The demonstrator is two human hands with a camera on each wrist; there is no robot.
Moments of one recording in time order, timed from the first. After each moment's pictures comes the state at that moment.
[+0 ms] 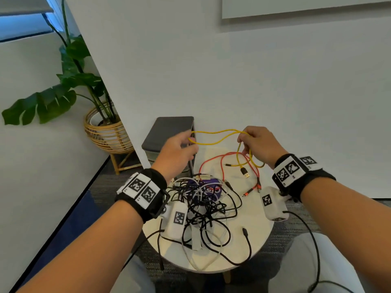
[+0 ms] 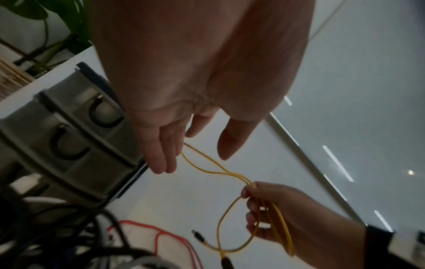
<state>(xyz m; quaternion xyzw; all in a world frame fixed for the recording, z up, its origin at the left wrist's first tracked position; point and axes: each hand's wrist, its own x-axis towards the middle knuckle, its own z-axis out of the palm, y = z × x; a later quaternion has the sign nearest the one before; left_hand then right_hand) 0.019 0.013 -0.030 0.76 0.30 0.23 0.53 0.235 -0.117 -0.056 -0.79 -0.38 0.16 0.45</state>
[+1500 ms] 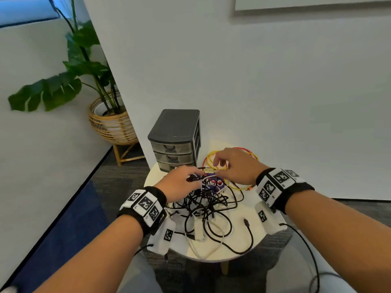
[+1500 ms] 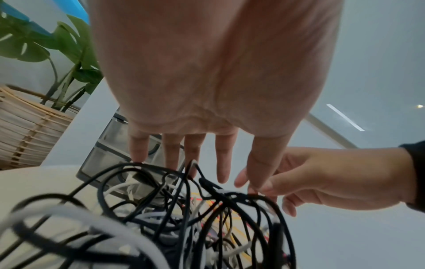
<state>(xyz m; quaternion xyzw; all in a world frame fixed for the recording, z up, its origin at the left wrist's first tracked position) -0.024 0.012 -0.089 0.91 0.27 -0.02 0.32 0.173 -0.105 -0.088 -0.77 -0.59 0.17 0.19</state>
